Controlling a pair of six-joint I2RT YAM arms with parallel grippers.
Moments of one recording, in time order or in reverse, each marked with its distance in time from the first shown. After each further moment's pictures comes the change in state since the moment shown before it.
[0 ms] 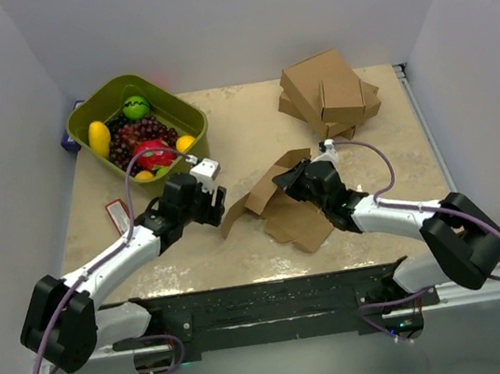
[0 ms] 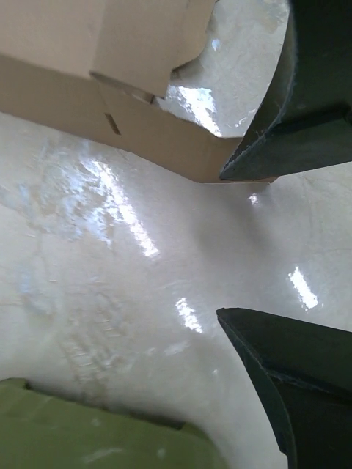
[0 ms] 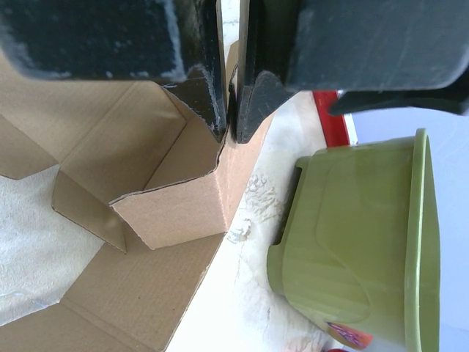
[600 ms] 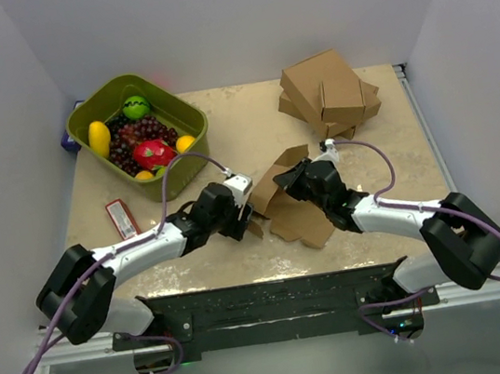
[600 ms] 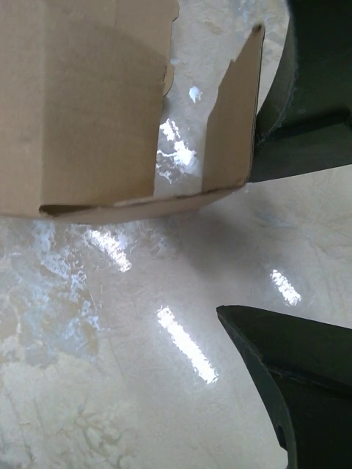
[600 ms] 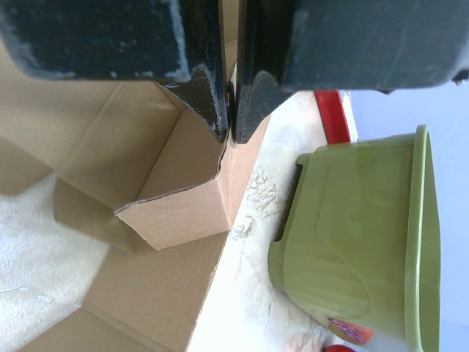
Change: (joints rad) left arm -0.206 0.178 0.005 0.048 -0.068 -0.070; right arm -0.001 0.000 0.000 0.000 0.004 -0.002
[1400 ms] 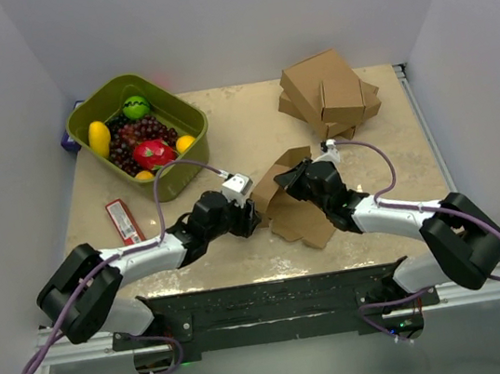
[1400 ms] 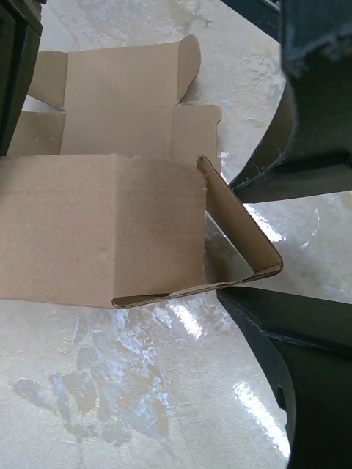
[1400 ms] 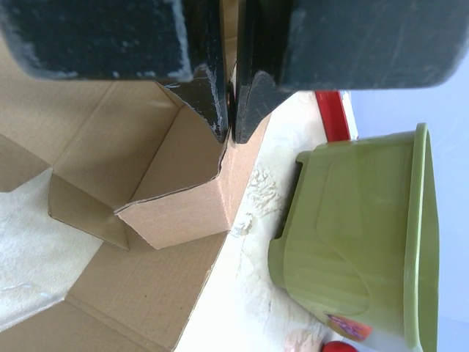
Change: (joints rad) left arm -0.024 0.001 -0.146 0.419 0.138 -0.126; right arm 0.000 0.000 -0.007 0.012 0.008 0.000
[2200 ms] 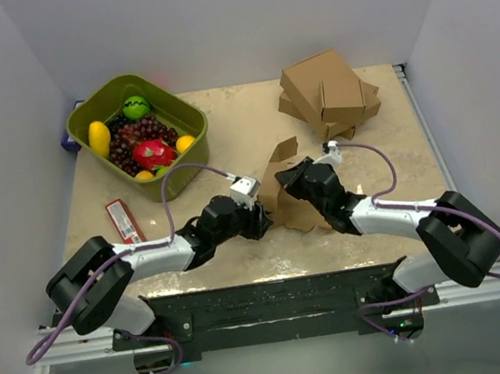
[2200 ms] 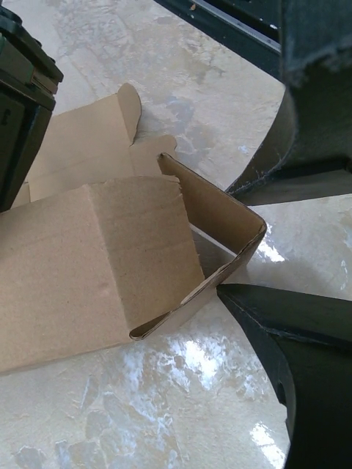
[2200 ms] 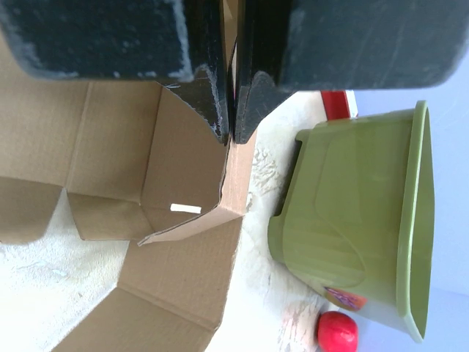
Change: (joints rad) left arm -0.068 0.066 -0.003 0.126 0.000 -0.102; right arm 0.024 0.018 -0.011 0.054 0.091 0.009
